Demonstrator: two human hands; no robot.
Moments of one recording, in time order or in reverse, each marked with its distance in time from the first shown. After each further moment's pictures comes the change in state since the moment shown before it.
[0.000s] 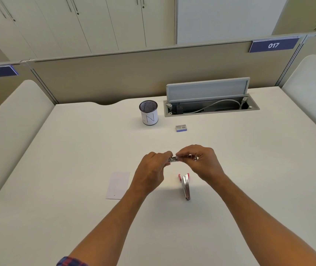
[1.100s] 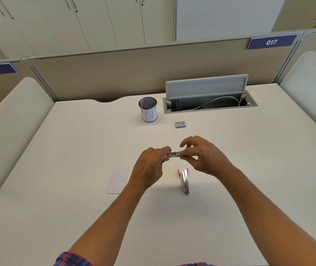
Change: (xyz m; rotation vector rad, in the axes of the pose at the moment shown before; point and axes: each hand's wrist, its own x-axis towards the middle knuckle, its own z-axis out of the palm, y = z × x) left_hand -0.001 0.007 -0.012 -0.029 -0.040 -0.031; right_hand 0.002 -0.001 -0.026 -0.514 -0.188 -0.440
